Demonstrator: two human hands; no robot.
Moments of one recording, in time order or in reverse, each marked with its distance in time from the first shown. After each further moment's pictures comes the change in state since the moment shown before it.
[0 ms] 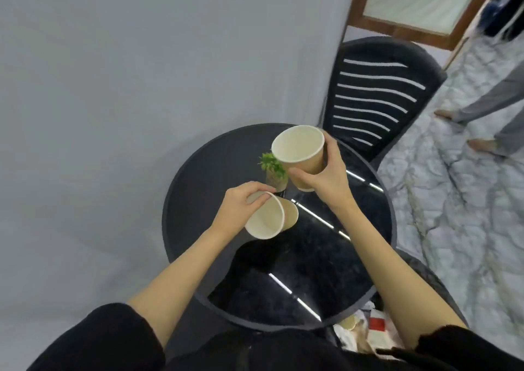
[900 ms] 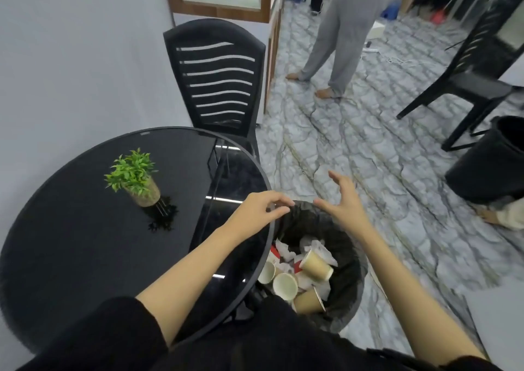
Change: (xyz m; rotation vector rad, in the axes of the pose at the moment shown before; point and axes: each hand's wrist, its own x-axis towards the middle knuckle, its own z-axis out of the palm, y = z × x) left_hand 0.000 0.094 0.205 0.046 -0.782 0.283; right_hand -0.173 0.075 -0.220 -0.526 0.374 0.407
